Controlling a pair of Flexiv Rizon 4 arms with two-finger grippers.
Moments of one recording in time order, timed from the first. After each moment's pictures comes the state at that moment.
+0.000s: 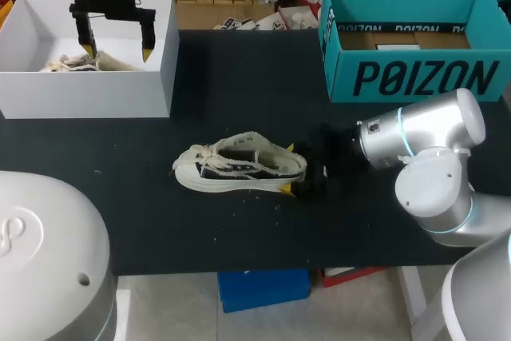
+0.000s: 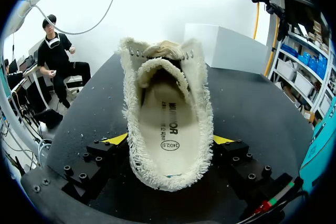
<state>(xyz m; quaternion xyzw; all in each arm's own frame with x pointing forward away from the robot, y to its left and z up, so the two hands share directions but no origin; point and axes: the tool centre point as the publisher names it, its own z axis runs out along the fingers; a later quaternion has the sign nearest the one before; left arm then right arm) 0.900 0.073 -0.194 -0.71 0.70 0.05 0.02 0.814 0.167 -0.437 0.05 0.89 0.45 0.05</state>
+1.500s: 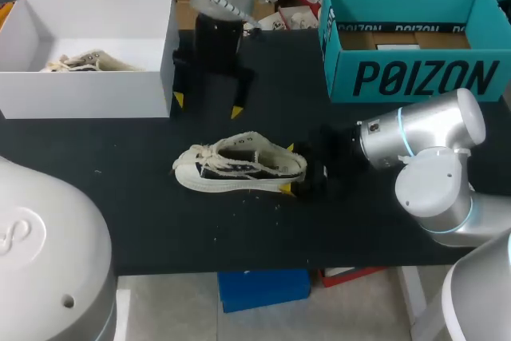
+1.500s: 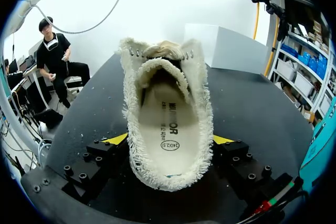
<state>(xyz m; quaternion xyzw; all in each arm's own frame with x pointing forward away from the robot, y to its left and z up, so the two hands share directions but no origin) 0.807 -0.093 -0.237 -0.63 0.76 0.12 0.01 0.814 0.167 -0.437 0.05 0.89 0.45 0.05</state>
